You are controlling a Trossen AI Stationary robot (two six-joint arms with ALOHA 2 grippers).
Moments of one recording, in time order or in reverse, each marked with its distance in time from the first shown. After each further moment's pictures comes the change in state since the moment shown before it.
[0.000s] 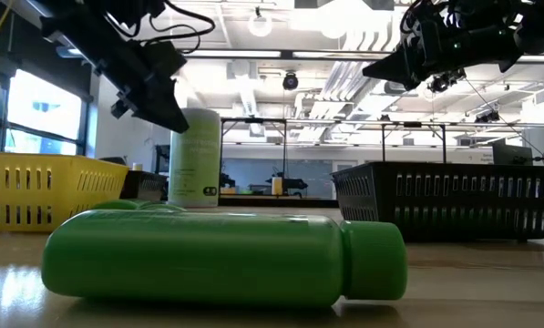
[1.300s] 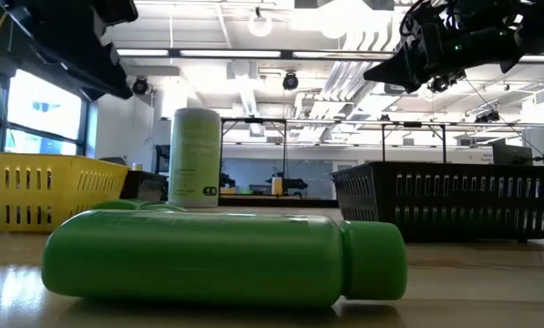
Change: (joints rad) left arm -0.473 -0.074 0.000 -0.089 0.245 0.026; right arm 0.000 -0.004 0.000 -0.033 0.000 0.000
